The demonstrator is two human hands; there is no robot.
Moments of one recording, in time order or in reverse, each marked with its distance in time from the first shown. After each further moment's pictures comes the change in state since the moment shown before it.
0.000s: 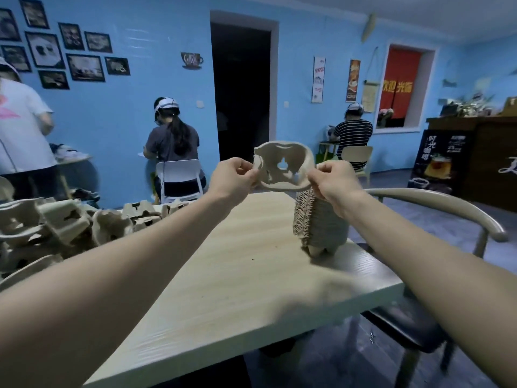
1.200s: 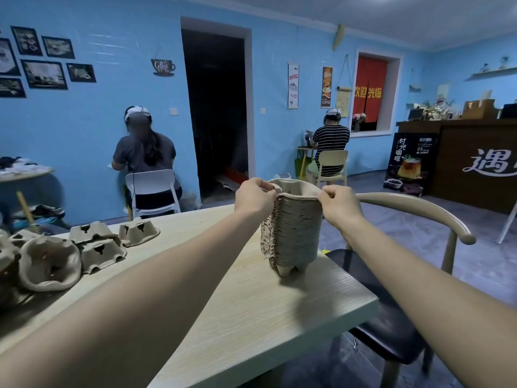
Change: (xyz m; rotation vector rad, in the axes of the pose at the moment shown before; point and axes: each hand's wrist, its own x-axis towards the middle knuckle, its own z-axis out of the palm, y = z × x) left_hand 0.035 0.016 0.120 0.032 -0.047 -0.121; right_hand 0.042 0.058 -0.063 -0.398 0.148 0.034
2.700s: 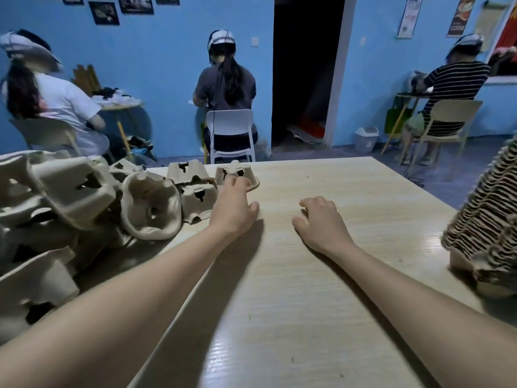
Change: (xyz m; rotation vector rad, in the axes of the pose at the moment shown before) left_hand 0.072 -0.262 -0.174 0.630 0.095 -0.011; right_hand -0.031 -0.028 0.317 -0.382 -0.497 -0.358
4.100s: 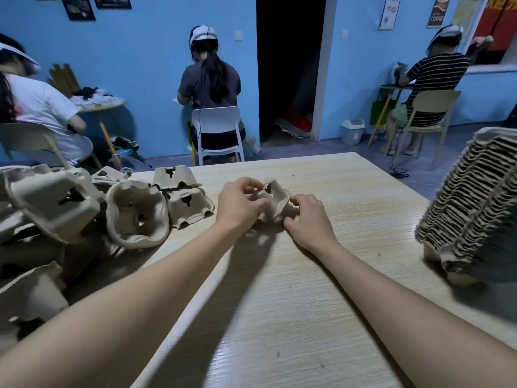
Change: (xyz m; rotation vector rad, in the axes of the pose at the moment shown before) left_hand -0.005 0.040 -0.002 -0.501 -0.010 -0.128; right_hand 0.000 0.001 -0.003 0.212 0.050 0.098
